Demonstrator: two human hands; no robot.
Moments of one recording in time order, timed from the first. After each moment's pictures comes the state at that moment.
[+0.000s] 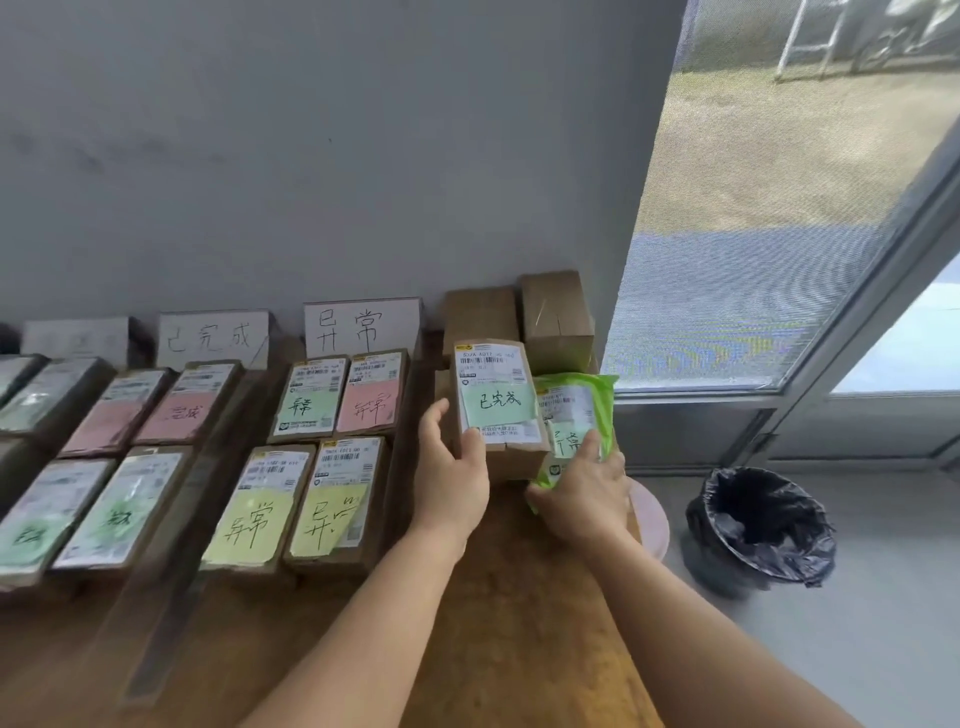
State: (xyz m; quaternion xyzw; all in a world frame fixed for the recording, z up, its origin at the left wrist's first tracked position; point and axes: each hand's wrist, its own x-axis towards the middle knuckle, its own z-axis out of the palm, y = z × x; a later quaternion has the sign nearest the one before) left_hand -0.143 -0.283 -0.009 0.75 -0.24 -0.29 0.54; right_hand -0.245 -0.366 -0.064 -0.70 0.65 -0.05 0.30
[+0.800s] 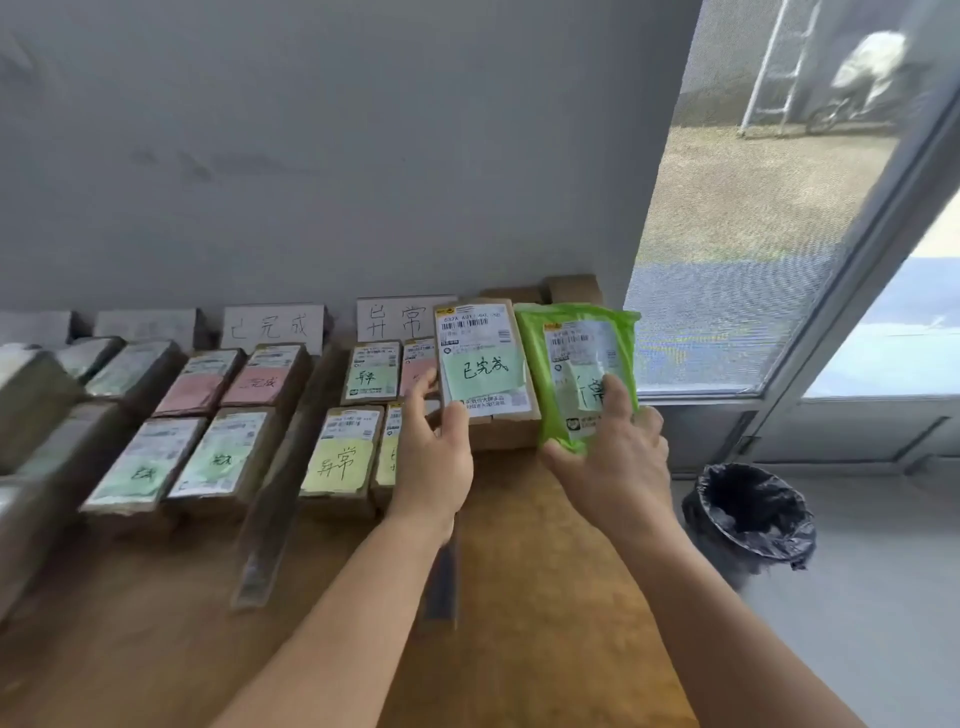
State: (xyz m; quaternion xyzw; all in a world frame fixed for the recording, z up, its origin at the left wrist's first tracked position) left_hand -0.122 -0.156 0.041 0.68 -0.27 -0.29 0.62; right_hand -0.259 -0.226 0.040 -0.73 0.59 -0.23 0.25
